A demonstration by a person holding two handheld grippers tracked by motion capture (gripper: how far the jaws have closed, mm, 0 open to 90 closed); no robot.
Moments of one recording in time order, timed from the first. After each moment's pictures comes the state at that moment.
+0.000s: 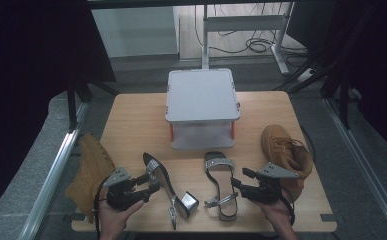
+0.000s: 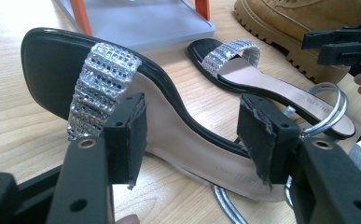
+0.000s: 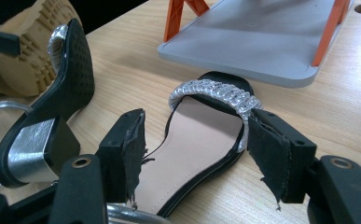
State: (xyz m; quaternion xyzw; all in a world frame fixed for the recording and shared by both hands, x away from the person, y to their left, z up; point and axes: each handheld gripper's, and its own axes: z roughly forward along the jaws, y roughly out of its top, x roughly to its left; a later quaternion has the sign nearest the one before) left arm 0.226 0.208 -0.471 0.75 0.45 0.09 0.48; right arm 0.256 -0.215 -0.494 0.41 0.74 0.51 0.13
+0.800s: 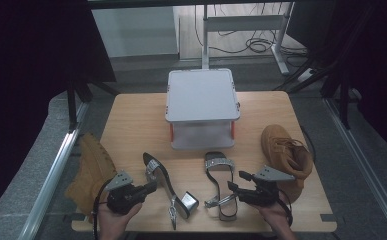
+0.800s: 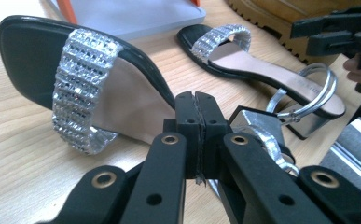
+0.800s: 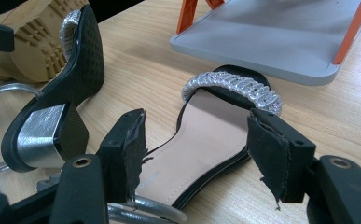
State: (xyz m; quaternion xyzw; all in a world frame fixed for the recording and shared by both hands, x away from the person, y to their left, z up) left arm 0.216 0.204 -0.469 0.77 0.43 0.09 0.47; right arm 0.252 -0.208 -0.499 0.39 0.76 0.51 0.12
